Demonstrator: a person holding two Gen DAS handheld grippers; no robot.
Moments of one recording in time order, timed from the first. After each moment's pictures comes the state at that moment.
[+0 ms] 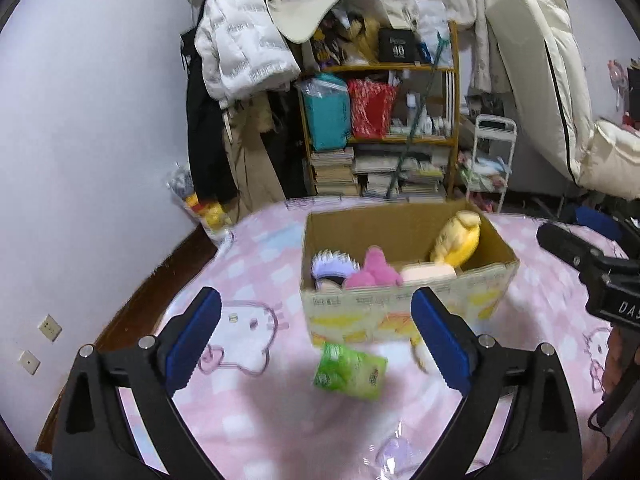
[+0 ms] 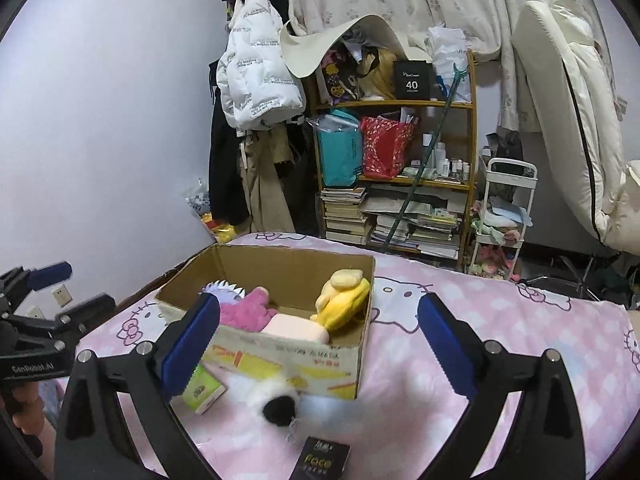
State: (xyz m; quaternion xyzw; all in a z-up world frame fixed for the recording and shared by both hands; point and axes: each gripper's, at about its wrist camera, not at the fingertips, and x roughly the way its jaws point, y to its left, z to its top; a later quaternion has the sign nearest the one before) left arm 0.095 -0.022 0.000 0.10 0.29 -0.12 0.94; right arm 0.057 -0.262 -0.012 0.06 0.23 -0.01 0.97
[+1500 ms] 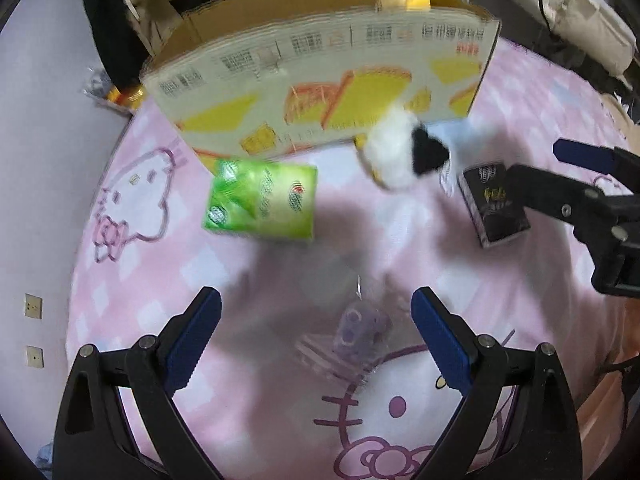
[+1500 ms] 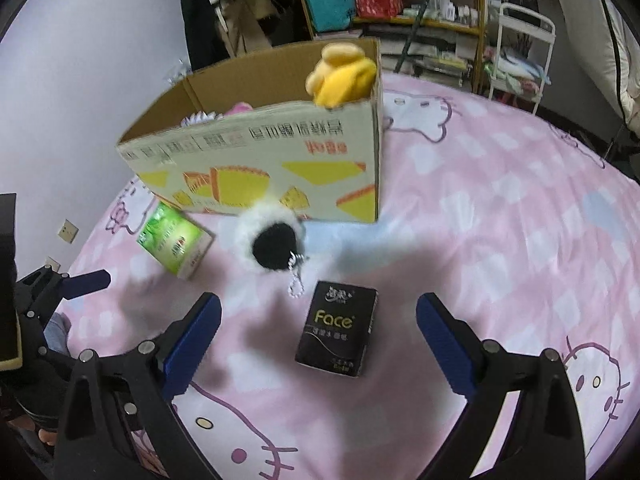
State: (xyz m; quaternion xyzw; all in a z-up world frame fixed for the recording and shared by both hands) left arm 0.100 -0.066 -0.125 0.20 0.54 -0.19 0.79; right arm 0.067 -0.260 -0.119 0.12 0.49 0.00 0.86
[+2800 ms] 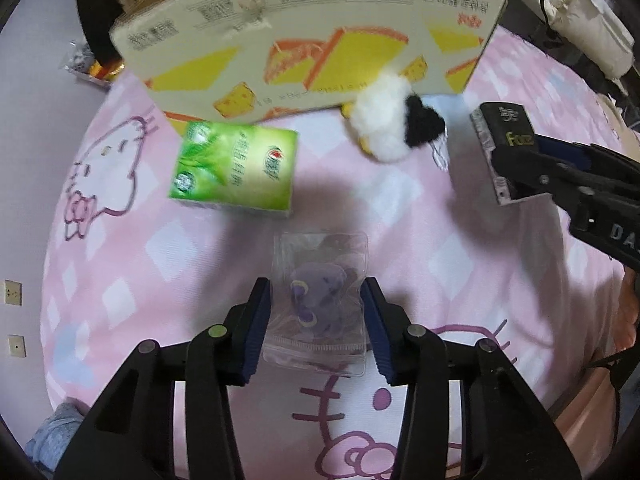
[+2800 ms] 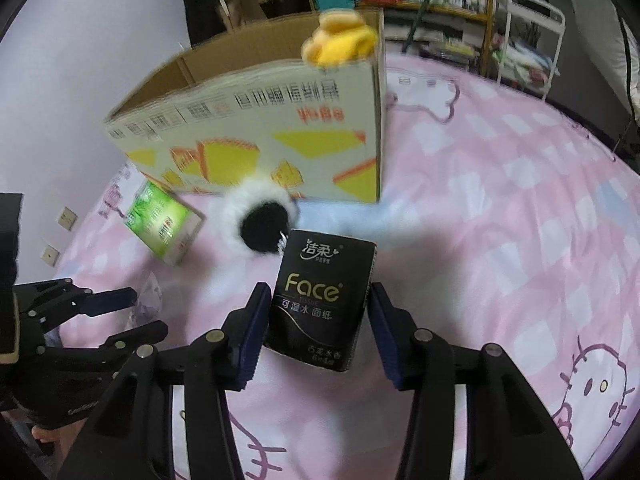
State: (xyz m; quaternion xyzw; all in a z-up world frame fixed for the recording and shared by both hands) left arm 0.099 -0.062 -0.137 0.17 0.57 -0.20 0.78; right arm 0.063 -0.269 -0.128 0.12 0.49 0.02 0.86
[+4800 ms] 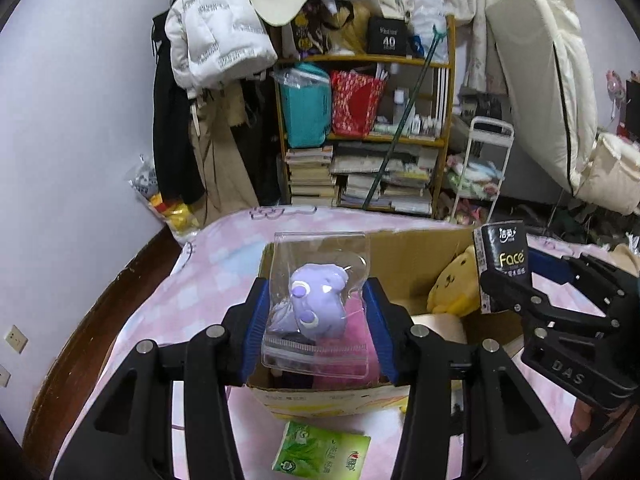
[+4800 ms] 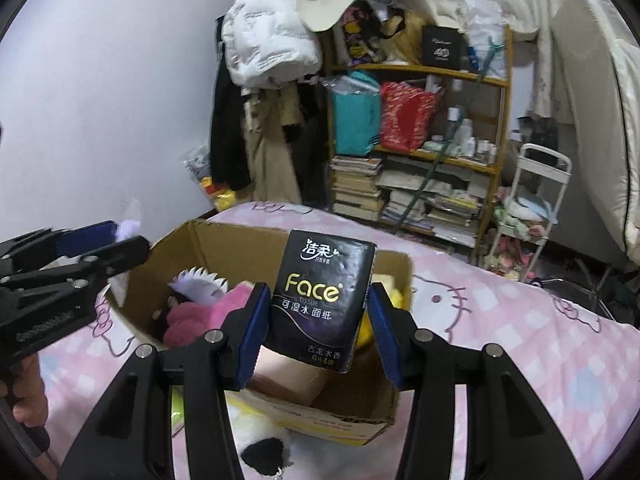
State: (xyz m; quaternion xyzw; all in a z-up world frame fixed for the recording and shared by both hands) left arm 0.203 -0.074 -0.033 0.08 0.31 -0.16 0.93; right arm 0.155 -0.264 -0.054 0.02 0.30 0.02 0.95
